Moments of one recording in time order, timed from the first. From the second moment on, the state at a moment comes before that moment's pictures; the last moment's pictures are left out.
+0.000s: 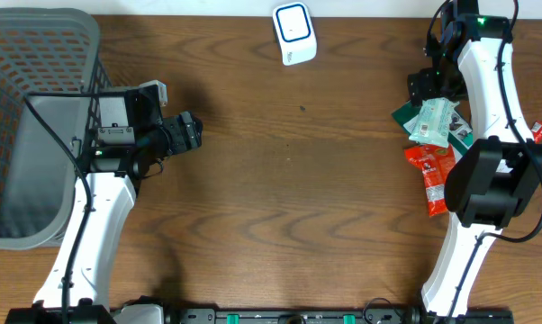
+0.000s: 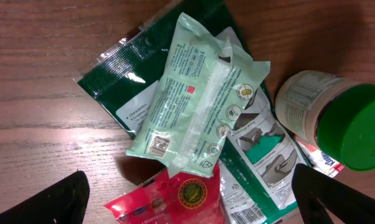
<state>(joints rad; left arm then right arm) 0.02 1.37 0.99 -0.51 0.31 -0.27 -0.07 2.25 2.13 -1.34 0.19 -0.12</state>
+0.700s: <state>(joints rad) 0.02 1.37 0.99 -0.51 0.31 -0.27 -0.06 1.61 2.13 -1.33 0.19 -0.12</state>
